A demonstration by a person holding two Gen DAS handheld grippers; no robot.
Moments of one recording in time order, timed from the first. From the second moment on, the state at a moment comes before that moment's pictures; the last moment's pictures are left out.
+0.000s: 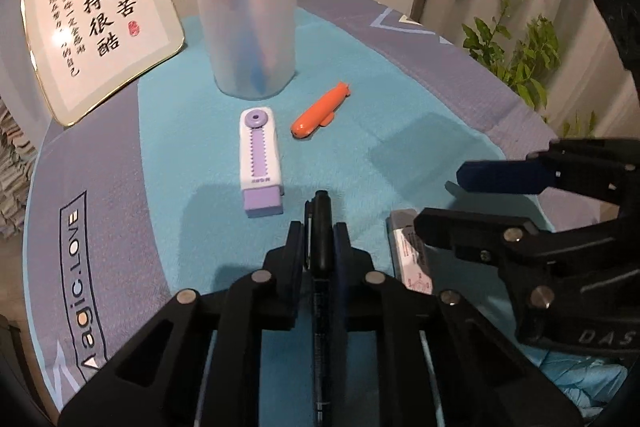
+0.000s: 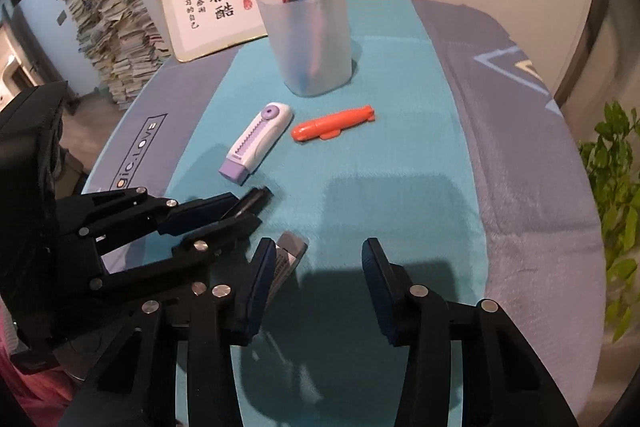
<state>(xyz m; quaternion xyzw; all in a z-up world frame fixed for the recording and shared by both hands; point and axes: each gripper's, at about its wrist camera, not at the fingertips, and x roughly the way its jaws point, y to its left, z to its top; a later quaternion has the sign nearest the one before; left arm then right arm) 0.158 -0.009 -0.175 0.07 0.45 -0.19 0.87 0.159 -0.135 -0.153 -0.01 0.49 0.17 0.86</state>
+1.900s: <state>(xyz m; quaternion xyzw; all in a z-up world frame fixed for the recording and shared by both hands) 0.129 0.094 -0.110 -0.05 0.35 -0.12 0.93 0.298 -0.099 -0.046 0.04 0.32 0.11 0.94</state>
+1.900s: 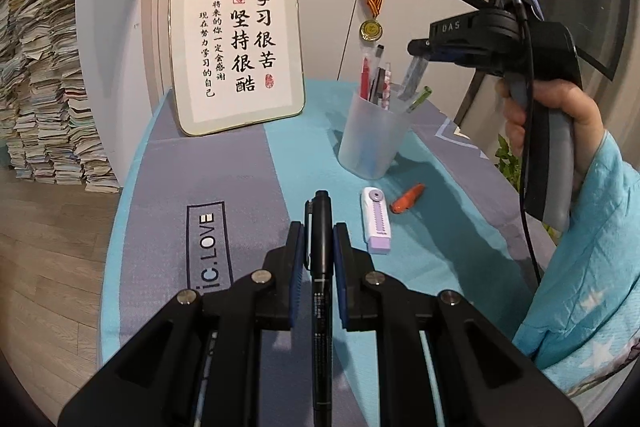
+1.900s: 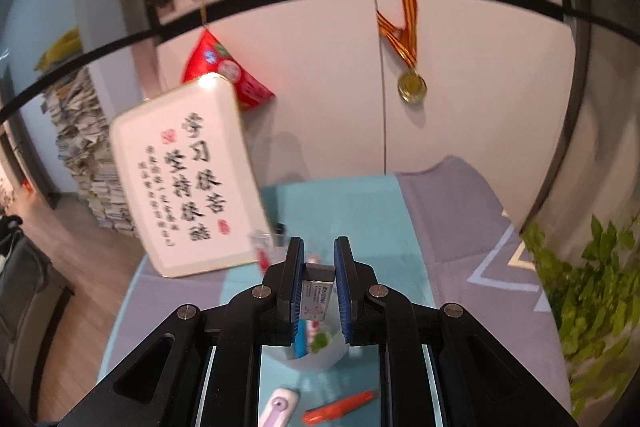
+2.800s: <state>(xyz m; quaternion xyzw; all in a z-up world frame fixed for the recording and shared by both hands) 0.138 0.067 -0.073 -0.05 0.31 -0.15 0.94 0.211 -0.138 -0.066 0.06 0.36 0.15 0.92</state>
